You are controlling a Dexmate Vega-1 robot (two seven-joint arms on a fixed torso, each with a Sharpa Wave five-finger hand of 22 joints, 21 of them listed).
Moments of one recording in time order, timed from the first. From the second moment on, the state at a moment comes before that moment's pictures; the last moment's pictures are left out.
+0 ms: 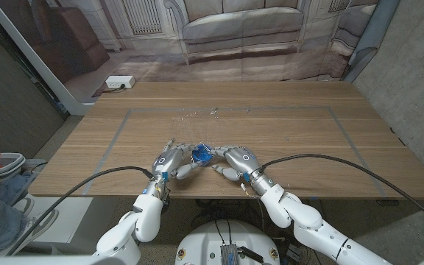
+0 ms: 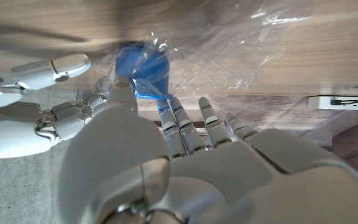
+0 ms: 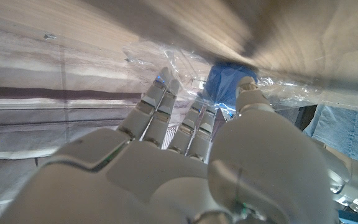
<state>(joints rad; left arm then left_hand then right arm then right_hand) 1.49 0.60 0.33 -2.03 0.76 0.22 0.40 0.93 0.05 0.09 -0.13 0.21 0.61 -0.16 0.29 0.19 0.57 -0.21 0.26 0.20 0.35 -0.04 0.22 0.18 -0.03 0.04 0.21 0.18 -1.13 -0.54 -0.67 -1.69 -1.09 0.05 -0.47 0.91 0.07 0.25 -0.14 0.21 0.53 -0.22 0.25 0.20 0.48 -0.21 0.27 0.20 0.55 -0.05 0.23 0.21 0.55 -0.05 0.33 0.22</state>
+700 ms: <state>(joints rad) 1.47 0.56 0.32 -2.00 0.67 0.15 0.44 0.98 0.10 0.11 -0.12 0.19 0.88 -0.14 0.32 0.18 0.82 -0.17 0.26 0.19 0.65 -0.06 0.26 0.18 0.18 -0.02 0.25 0.18 -1.10 -0.55 -0.66 -1.72 -1.06 0.11 -0.45 0.95 0.11 0.24 -0.14 0.21 0.79 -0.22 0.30 0.21 0.82 -0.20 0.39 0.22 0.82 -0.10 0.32 0.25 0.62 -0.05 0.48 0.31</state>
